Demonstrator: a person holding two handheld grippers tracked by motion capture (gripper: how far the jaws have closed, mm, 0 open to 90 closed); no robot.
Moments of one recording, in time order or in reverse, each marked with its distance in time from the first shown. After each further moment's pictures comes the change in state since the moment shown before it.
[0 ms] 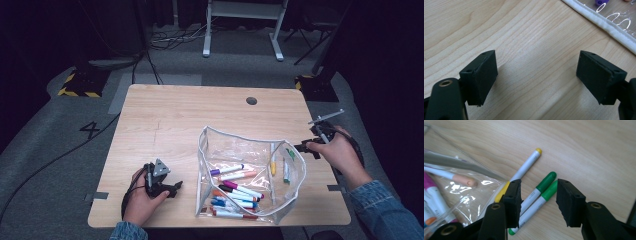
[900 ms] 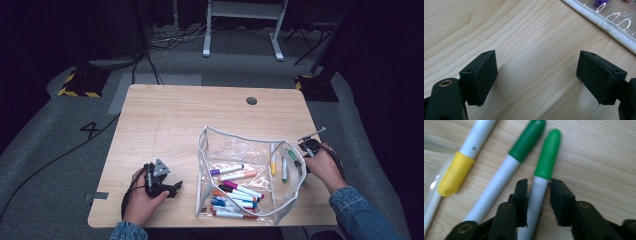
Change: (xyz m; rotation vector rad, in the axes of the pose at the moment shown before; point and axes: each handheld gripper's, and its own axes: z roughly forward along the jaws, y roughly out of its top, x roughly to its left) left arm 0.000 0.000 0.000 0.000 0.000 0.001; right arm -0.017 -0.039 0.076 0.186 -0.074 0.133
